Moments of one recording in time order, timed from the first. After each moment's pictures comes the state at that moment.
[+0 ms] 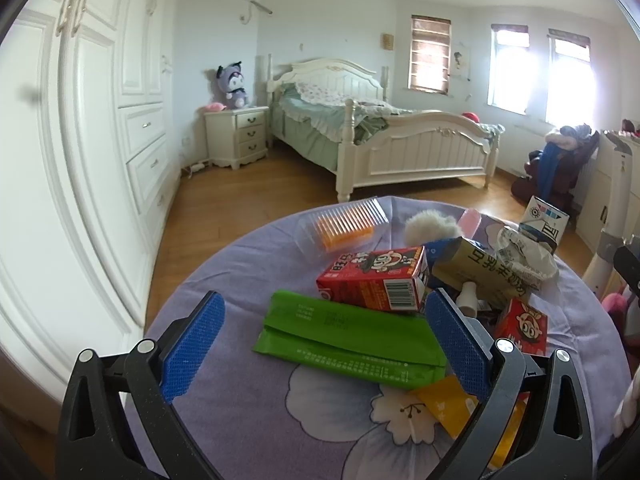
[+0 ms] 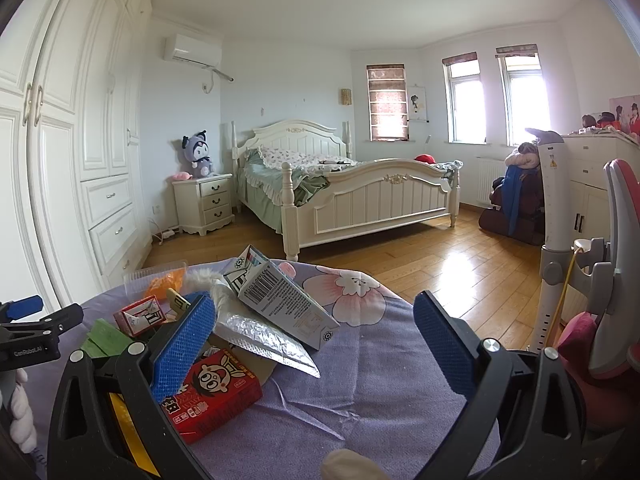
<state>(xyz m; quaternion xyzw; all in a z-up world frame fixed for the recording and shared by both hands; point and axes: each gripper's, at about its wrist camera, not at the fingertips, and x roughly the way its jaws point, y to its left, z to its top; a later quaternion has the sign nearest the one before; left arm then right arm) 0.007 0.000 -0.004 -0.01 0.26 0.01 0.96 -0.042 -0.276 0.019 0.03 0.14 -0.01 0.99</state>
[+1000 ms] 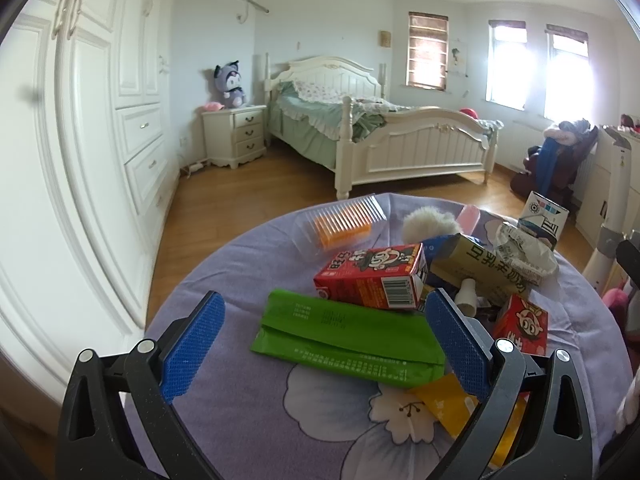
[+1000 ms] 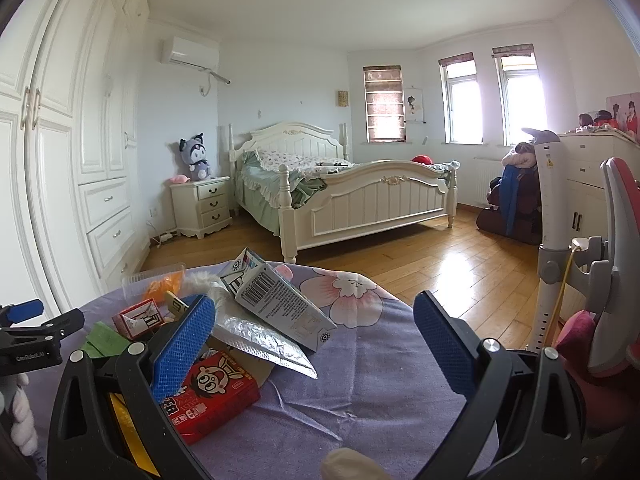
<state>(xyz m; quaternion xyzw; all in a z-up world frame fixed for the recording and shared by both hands) 0.006 -0.001 -0.004 -0.01 0.27 0.00 0.96 -0.043 -0.277 0.018 0.03 0.14 -0.01 0.99</state>
